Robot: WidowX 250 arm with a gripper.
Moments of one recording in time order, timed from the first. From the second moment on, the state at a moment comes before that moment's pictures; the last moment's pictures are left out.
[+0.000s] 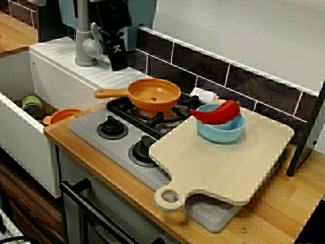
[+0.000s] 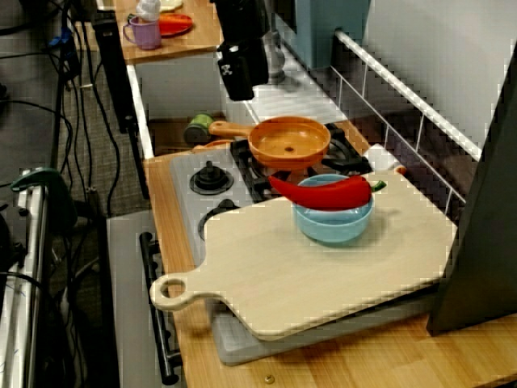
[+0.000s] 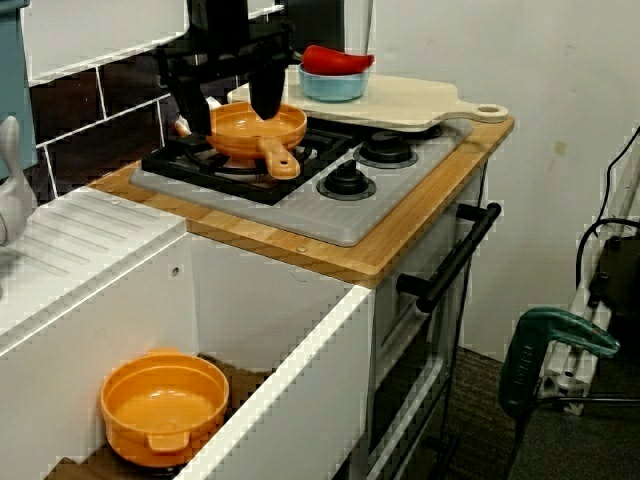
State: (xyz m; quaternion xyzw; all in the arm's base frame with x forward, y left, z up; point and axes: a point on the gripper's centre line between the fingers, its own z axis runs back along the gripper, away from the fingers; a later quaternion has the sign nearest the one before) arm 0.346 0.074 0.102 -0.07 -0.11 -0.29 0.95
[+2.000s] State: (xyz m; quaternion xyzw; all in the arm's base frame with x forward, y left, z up) arm 0.331 0.040 0.064 -0.03 -0.14 -0.30 0.94
